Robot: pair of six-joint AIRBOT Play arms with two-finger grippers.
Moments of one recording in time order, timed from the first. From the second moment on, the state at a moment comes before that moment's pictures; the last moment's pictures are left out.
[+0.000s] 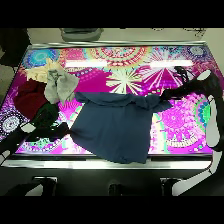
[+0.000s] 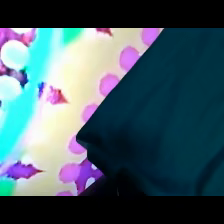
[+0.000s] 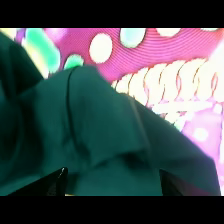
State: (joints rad) left arm 0.05 -1.12 0.56 0.88 -0.83 -1.54; right arm -0.26 -1.86 1.70 -1.05 1.26 0.95
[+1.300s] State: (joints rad) left arm 0.03 -1.82 1.66 0.97 -1.13 -1.56; right arm -0.36 -1.52 1.13 -1.24 1.42 1.02
